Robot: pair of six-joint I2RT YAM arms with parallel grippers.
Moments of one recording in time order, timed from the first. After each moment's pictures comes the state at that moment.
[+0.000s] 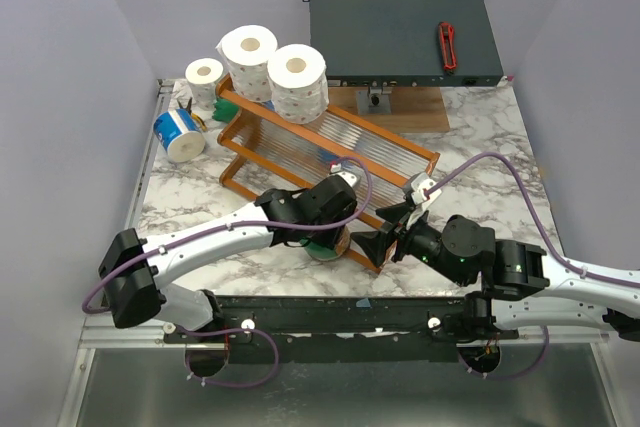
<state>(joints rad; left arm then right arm) -1.05 1.36 1.11 -0.71 -0.16 -0.52 1.38 0.76 0.86 -0.30 0.53 0.28</state>
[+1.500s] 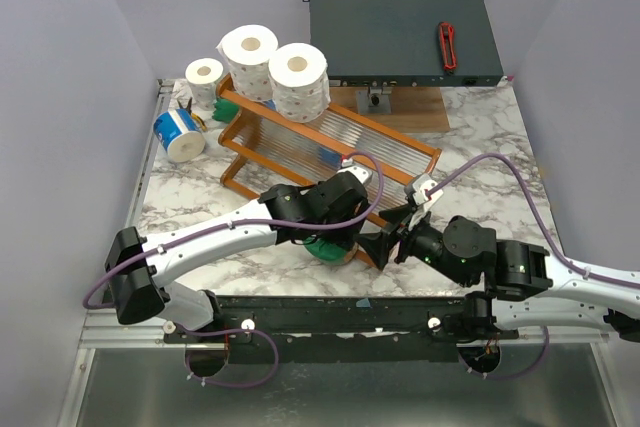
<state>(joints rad) -1.11 1.42 1.26 -0.80 -0.21 -0.50 1.38 0.74 0.86 -0.34 0.53 0.30</state>
